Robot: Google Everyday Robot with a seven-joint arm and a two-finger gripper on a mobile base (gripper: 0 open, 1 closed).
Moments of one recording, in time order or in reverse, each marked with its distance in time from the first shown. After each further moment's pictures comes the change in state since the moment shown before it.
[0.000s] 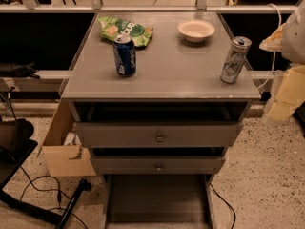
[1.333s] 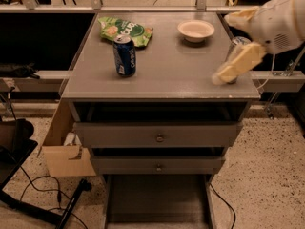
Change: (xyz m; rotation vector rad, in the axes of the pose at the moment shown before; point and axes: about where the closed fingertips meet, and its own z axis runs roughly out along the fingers) arm -0.085 -0.089 0.037 0.091 -0.615 0.006
